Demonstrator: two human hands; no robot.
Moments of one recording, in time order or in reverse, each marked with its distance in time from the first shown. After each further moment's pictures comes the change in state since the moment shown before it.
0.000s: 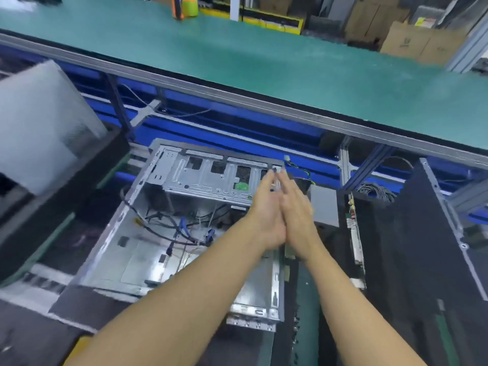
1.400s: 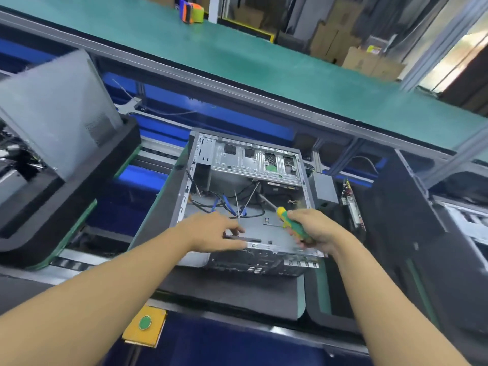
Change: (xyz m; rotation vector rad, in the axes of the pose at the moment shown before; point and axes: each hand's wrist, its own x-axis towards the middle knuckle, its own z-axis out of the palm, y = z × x) left_hand -0.105 0.031 -0.254 1.604 -0.620 0.002; right_hand -0.092 -0.075 0.044 0.210 -0.236 0.757
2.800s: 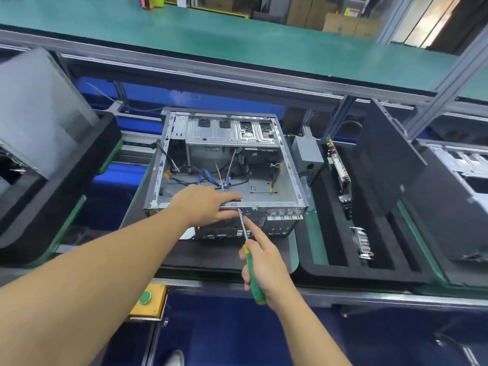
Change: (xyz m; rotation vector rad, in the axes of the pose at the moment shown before) left_hand 0.006 0.040 0.026 0.489 0.173 0.037; right_hand -0.101 0.111 0.130 0.433 0.022 -0.185
